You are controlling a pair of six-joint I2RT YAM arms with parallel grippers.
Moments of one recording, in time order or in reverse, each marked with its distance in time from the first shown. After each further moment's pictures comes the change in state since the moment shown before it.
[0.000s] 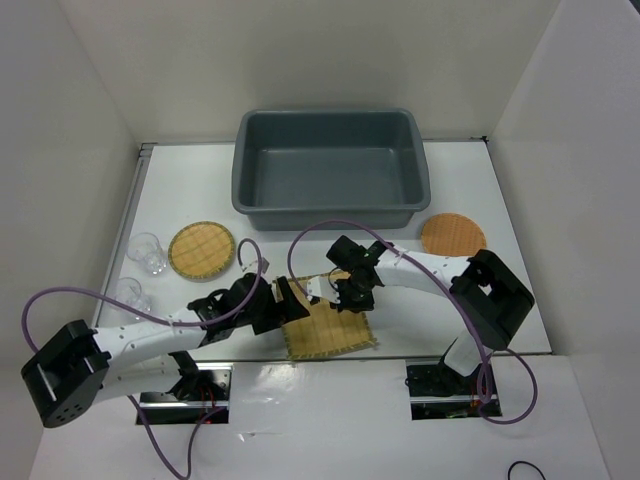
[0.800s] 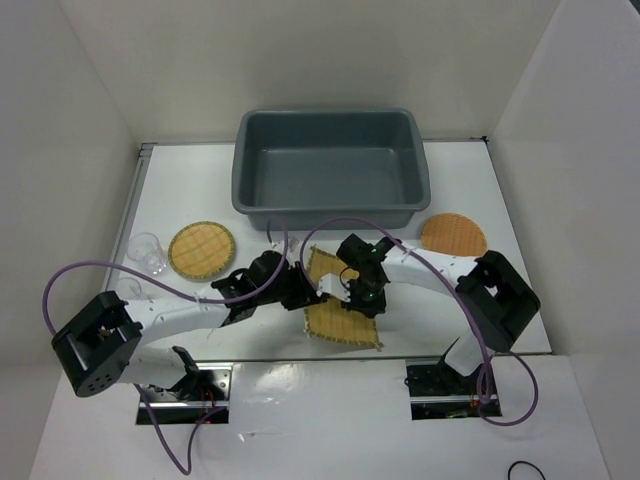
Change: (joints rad) left arm -0.007 0.234 0.174 0.226 0.144 0.051; right arm -0.042 -0.031 -0.010 -0.127 0.026 0.076
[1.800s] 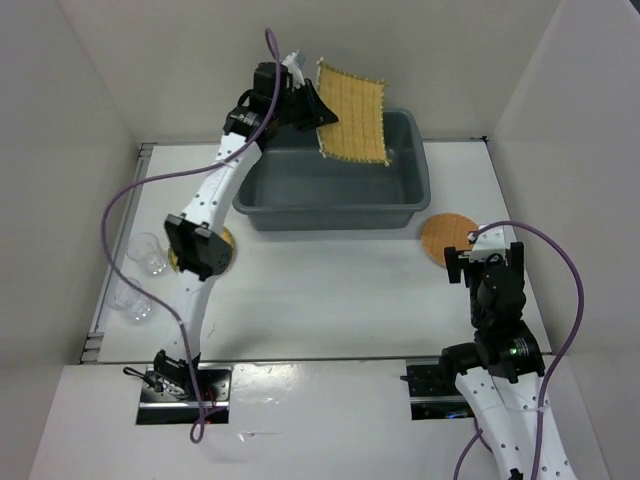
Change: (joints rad) left arm 0.439 0.910 1.973 -0.780 0.220 0.391; right arm -0.585 -1.279 -0.315 0.320 0.665 0.470
